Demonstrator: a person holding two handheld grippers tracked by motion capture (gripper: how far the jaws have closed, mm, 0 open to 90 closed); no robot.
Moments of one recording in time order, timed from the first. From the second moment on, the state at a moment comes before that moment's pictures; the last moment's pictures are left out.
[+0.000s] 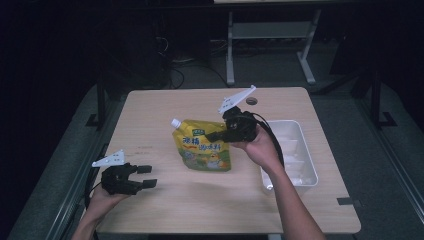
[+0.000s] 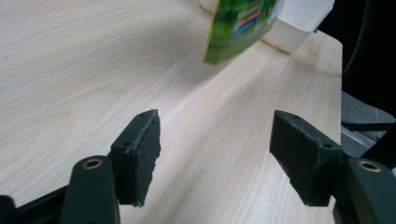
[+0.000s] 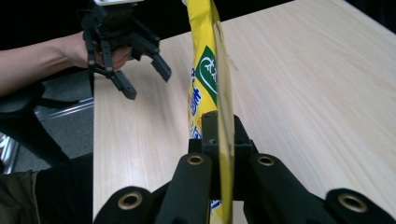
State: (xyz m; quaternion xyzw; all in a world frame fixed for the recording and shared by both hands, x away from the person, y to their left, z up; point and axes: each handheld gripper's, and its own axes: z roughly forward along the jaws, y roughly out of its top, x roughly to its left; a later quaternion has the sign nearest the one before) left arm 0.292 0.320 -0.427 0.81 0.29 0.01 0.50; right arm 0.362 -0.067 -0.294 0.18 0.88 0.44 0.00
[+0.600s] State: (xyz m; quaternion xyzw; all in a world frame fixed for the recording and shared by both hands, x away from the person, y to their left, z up) left arm 0.292 0.322 -0.432 0.81 0.30 0.01 0.50; right arm 0.372 -0.126 -0.284 0.22 0.87 0.43 0.03
